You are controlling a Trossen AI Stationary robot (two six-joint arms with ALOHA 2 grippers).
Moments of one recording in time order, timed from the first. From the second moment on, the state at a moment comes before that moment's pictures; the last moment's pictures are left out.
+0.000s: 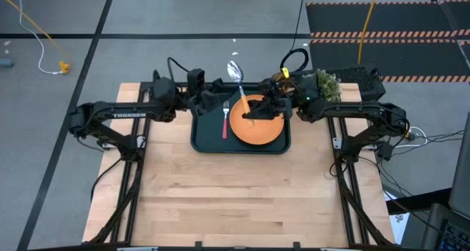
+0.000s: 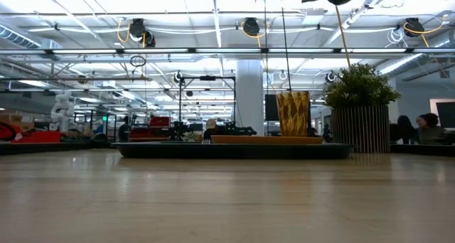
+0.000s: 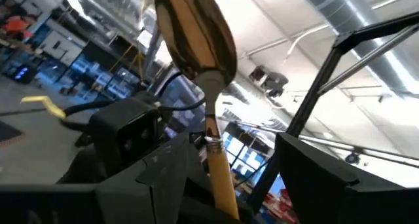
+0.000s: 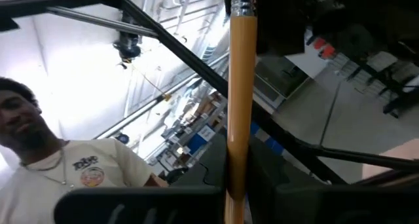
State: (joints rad) left arm 0.25 1.40 1.04 0.90 0.35 -0.80; right arm -0.27 1.46 1.04 0.93 -0.76 1.28
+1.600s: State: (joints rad) left arm 0.23 1.60 1.30 0.99 0.60 -0.74; right arm -0.25 1.46 1.04 1.10 -0.90 1.40
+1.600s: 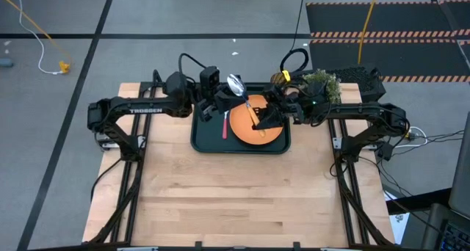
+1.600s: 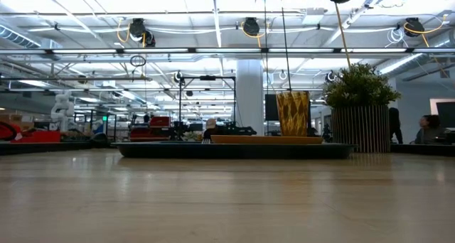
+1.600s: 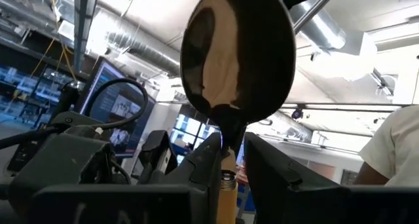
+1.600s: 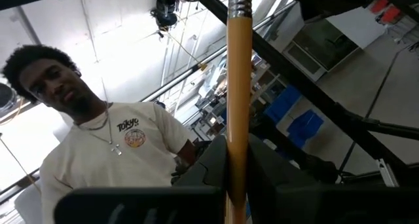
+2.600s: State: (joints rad) left arm 0.24 1.62 1.30 1.02 0.61 -0.78; right arm -0.25 1.46 1.04 1.09 -0.86 1.40
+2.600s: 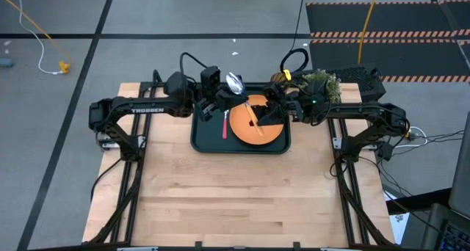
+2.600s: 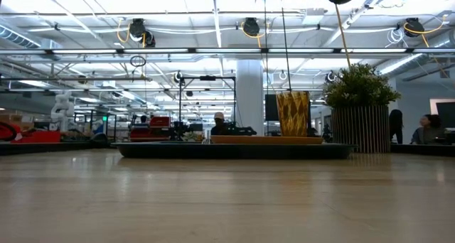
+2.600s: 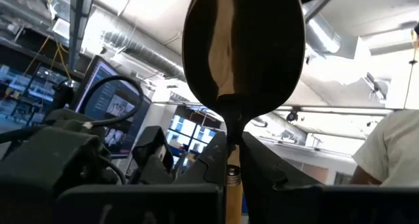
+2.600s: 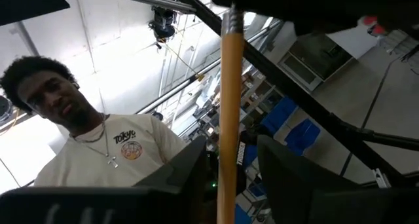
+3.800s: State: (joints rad) left arm 0.39 1.51 1.30 -0.11 0.36 -0.70; right arm -0.44 0.91 1.04 -0.30 -0.42 0.65
